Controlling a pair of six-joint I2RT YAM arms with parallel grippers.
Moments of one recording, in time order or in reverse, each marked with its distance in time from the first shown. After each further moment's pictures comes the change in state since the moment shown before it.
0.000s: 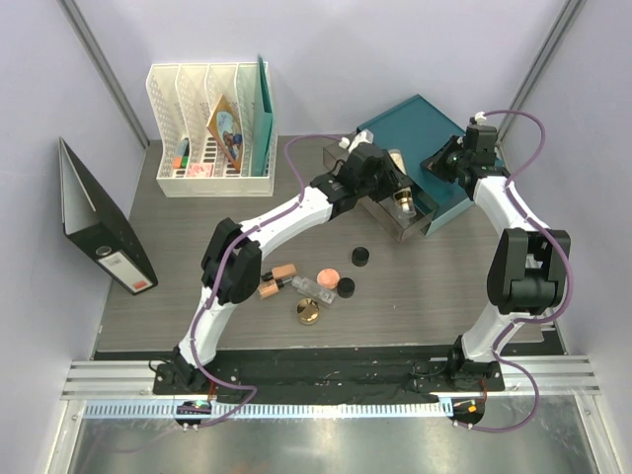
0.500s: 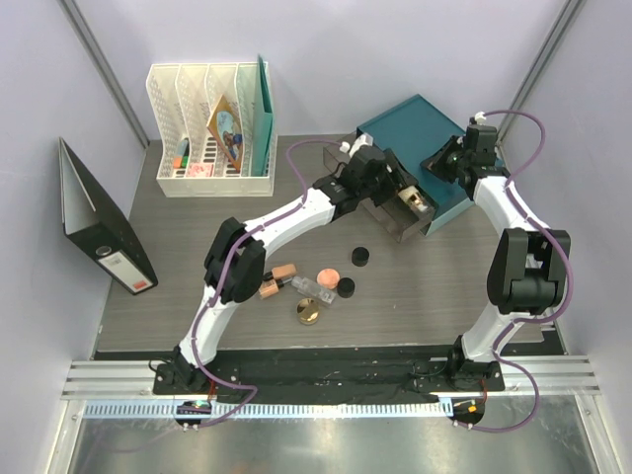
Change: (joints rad) left arm 0.000 0.028 -0.010 0.023 0.002 -0.056; right arm 0.000 0.000 0.000 0.002 -0.005 0.001
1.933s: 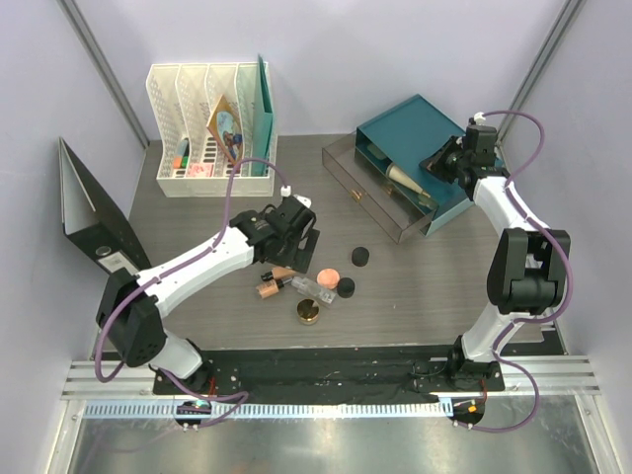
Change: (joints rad) left arm 0.036 -0.732 -0.747 -0.655 -0.265 0.753; right arm 0.000 0.000 -0.004 0.003 -0.014 0.002
